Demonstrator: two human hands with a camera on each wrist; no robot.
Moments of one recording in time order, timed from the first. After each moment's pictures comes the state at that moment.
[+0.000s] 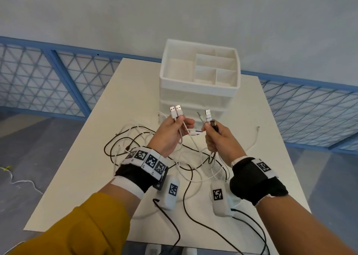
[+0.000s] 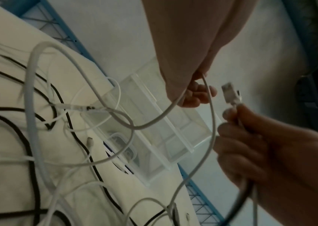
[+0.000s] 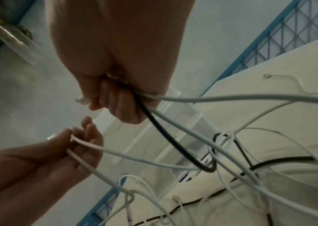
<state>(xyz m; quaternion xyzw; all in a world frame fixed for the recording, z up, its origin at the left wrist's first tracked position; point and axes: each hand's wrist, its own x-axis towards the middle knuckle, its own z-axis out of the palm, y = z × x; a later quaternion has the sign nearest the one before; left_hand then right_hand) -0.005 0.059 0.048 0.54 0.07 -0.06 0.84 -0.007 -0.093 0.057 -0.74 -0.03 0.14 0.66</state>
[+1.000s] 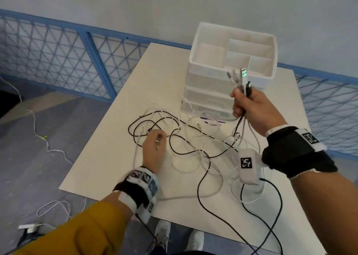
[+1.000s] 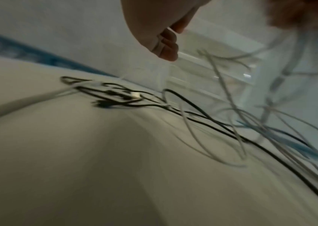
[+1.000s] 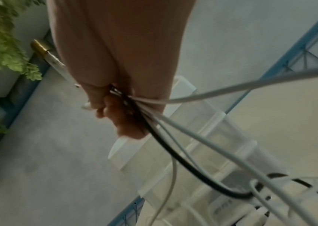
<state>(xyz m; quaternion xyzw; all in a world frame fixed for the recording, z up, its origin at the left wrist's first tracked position) -0.083 0.123 -0.040 0.79 0.15 0.20 0.57 0.028 -0.088 0.097 -0.75 -0.10 0.13 0.64</state>
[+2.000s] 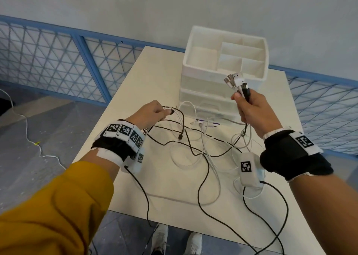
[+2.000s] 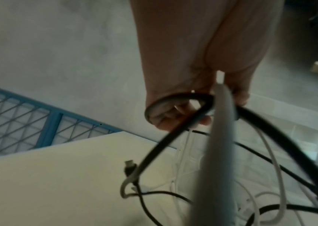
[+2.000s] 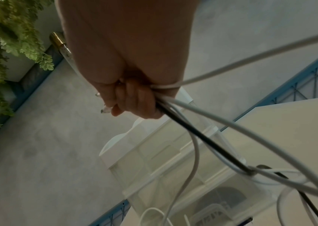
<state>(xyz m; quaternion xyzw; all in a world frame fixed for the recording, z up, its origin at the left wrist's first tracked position) -0.003 0.171 0.042 0.92 0.04 -0.11 0.38 0.021 -0.098 0.102 -0.84 -0.08 0.05 0.53</state>
